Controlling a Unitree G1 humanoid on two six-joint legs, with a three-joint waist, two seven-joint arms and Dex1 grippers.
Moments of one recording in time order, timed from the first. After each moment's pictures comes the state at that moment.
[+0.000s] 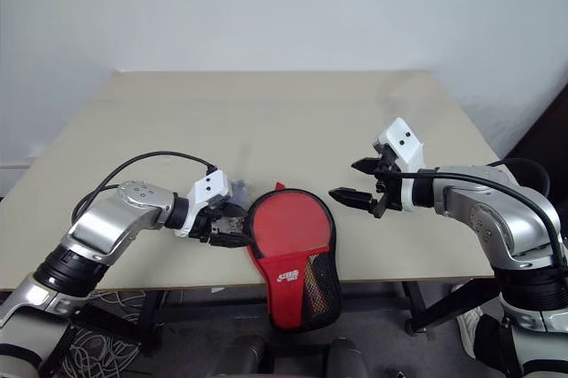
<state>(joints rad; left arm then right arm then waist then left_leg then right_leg) -0.53 0.75 -0.38 -0.07 -0.33 0.72 -1.09 -0.48 -0.80 0.01 -0.34 0.63 0.98 0.77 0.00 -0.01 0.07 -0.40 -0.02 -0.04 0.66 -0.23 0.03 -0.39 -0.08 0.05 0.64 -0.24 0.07</state>
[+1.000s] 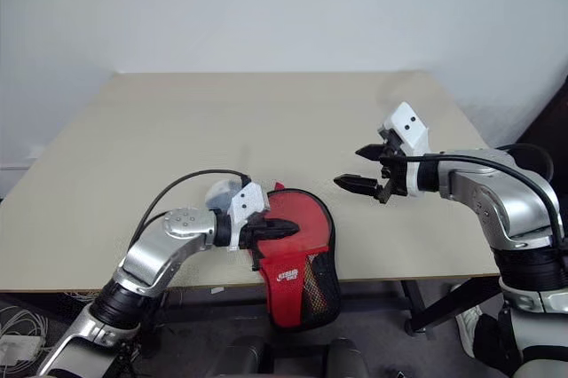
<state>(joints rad) -0.36 0.44 -0.37 -0.16 -0.24 0.51 -0.87 -0.58 -0.81 0.05 -0.20 0.54 0.90 0.86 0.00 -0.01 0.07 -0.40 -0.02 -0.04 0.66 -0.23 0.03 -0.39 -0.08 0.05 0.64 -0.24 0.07</state>
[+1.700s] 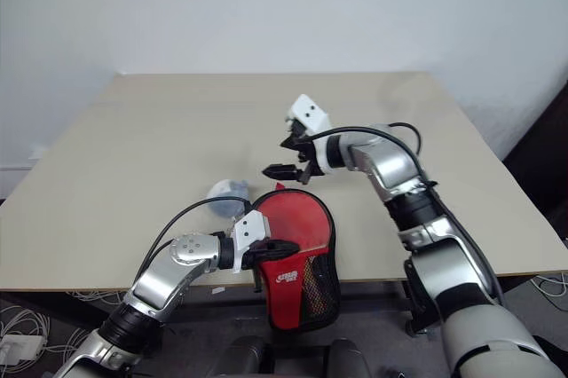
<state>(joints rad) -0.24 0.41 -0.40 -0.06 -0.17 0.30 -0.90 -1.02 -0.32 0.35 0.41 0.27 0.66 0.94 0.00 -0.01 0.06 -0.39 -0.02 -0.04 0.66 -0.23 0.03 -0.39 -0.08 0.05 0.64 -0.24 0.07</state>
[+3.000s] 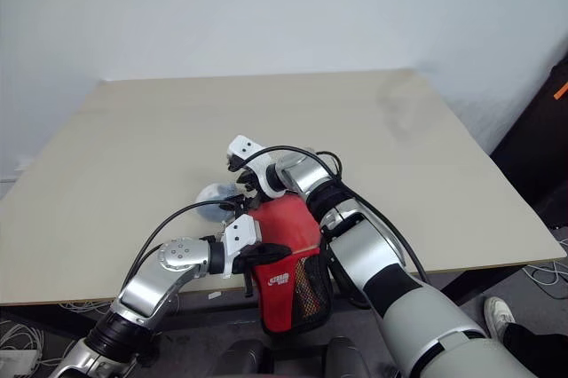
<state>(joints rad) -0.18 0.46 -0.37 -0.13 -0.17 0.32 -0.91 -1.18 0.06 0.31 1.09 0.01 0.37 0.99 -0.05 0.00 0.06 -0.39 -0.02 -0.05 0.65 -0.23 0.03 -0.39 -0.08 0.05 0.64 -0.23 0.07</state>
